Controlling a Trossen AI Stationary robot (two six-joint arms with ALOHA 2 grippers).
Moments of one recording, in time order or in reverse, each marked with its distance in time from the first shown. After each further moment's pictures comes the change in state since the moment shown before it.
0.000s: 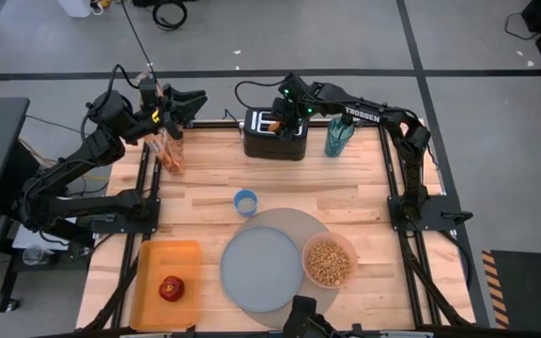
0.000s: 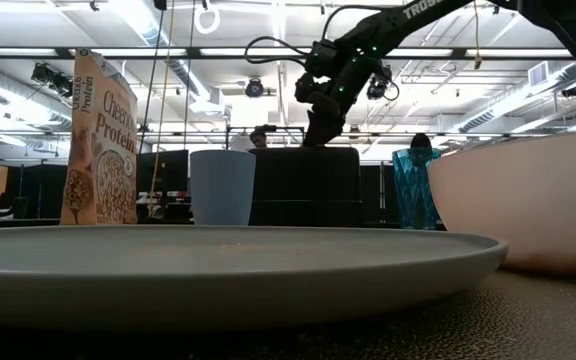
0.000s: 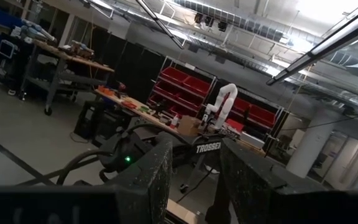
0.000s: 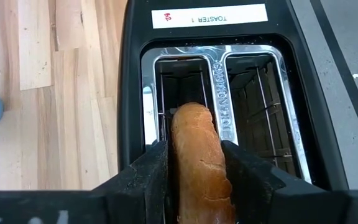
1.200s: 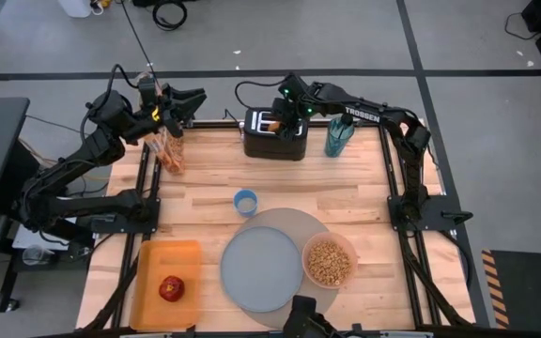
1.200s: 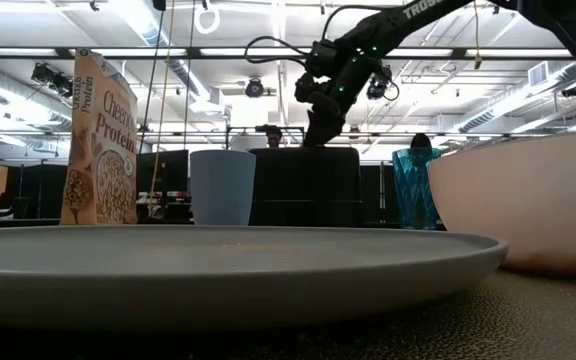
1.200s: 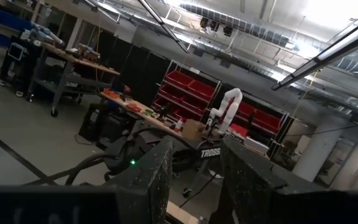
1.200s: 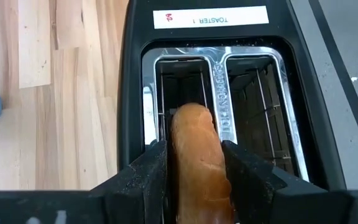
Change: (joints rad) left arm 0.000 0.000 0.000 0.005 -0.032 -0.010; right arm 0.000 0.000 0.000 0.002 0.001 -0.015
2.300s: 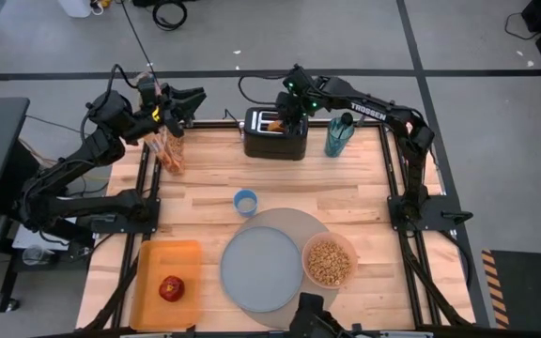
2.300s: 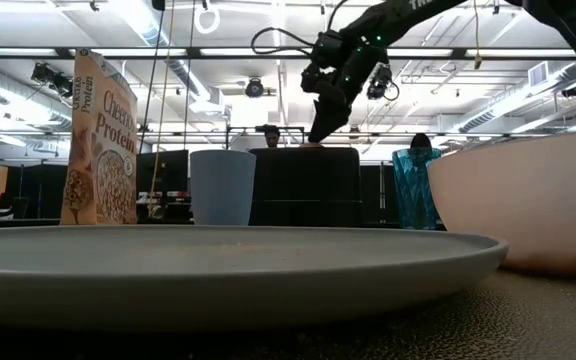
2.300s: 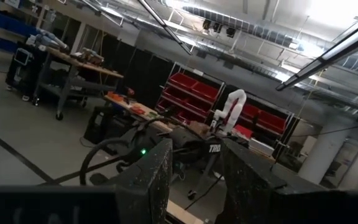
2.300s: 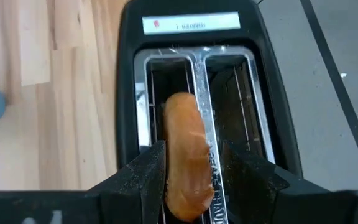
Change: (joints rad) left arm 0.000 0.000 0.000 0.002 -0.019 0.018; right arm -0.020 -0.029 0.044 -0.083 0.017 -0.012
